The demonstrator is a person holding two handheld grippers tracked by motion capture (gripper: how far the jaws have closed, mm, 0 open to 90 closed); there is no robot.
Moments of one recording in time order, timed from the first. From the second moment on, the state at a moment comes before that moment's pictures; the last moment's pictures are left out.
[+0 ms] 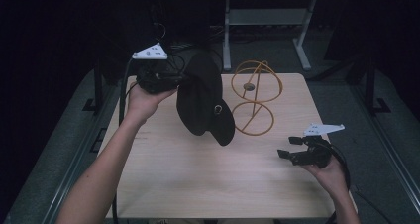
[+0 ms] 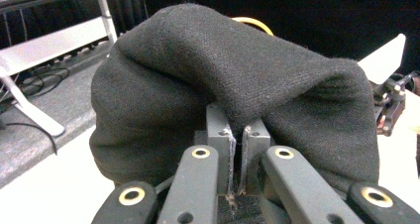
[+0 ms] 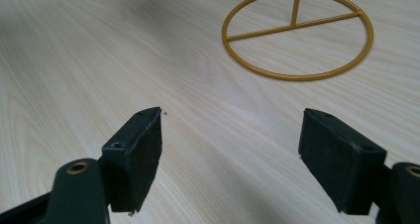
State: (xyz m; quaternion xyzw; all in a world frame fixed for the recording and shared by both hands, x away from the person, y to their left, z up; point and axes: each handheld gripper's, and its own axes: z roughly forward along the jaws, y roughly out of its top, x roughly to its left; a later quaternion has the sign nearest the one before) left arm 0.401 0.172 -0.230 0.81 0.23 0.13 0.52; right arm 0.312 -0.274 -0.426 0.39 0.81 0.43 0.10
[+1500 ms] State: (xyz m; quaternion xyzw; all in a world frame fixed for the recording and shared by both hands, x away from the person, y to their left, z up) left arm 0.487 0.015 -0.186 0.87 0.18 0.07 0.46; right arm 0.311 -0.301 -0.419 0.40 0.78 0.45 0.13
